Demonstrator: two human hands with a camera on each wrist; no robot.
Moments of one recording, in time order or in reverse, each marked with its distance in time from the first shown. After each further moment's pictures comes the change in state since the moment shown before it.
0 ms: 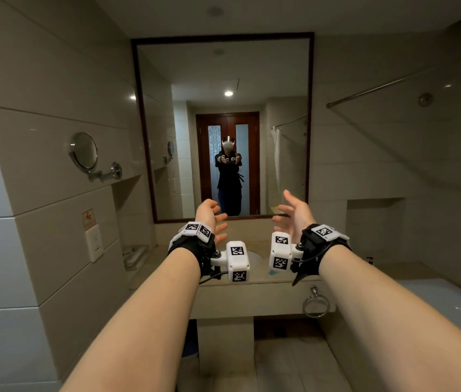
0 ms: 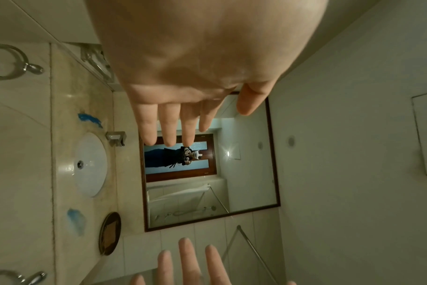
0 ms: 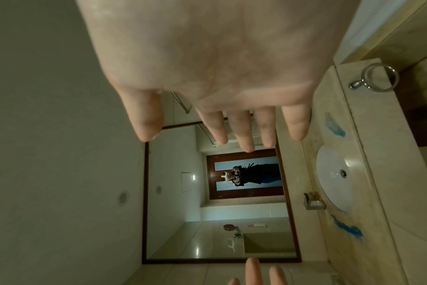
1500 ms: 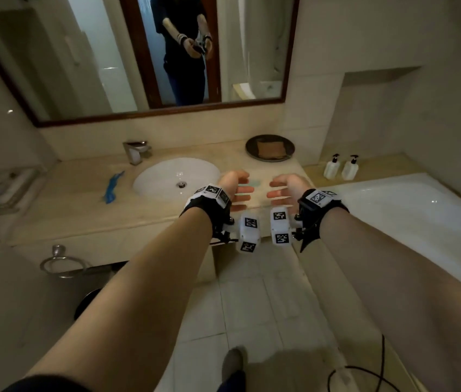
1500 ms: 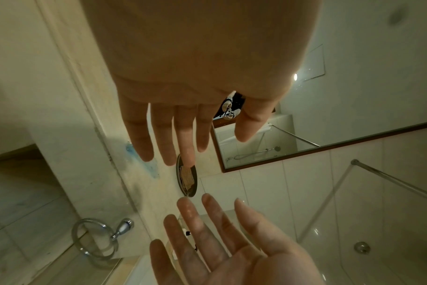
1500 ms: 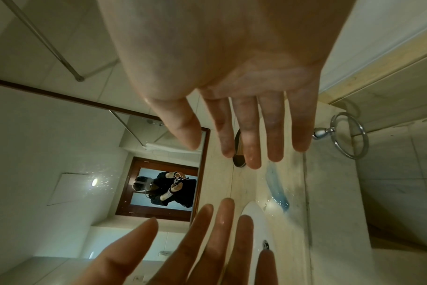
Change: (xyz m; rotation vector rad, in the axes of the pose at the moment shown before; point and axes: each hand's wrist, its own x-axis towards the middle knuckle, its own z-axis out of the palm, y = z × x) left_hand 0.461 -0.268 0.164 0.404 -0.240 -0.496; right_hand 0.445 0.152 -0.211 -0.330 0.266 0.421
